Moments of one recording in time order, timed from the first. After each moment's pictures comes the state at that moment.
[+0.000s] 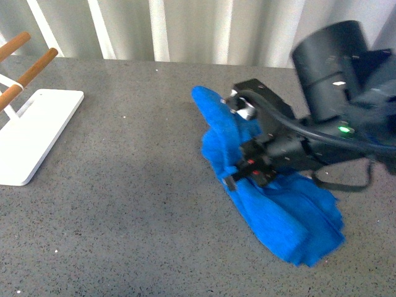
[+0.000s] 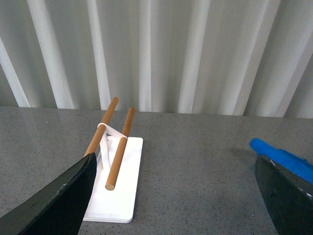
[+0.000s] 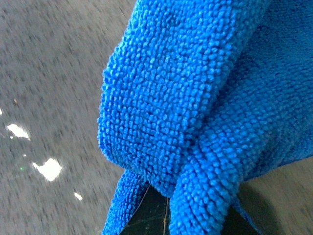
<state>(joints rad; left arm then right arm) 0.00 0.00 0.02 0.00 0.00 0.00 0.32 2.08 0.91 0.21 -0.27 -0.21</state>
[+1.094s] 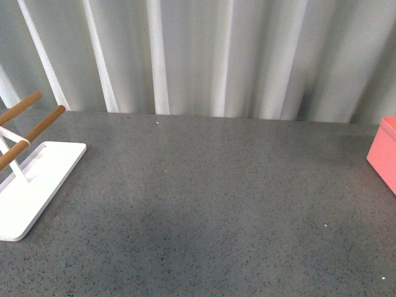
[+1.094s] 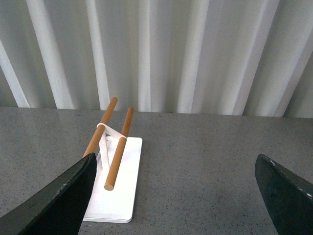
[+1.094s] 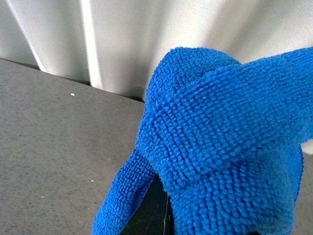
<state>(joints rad) 0.00 0.00 0.02 0.00 0.00 0.00 -0.30 1.66 1.42 -0.29 -0.31 -0.42</state>
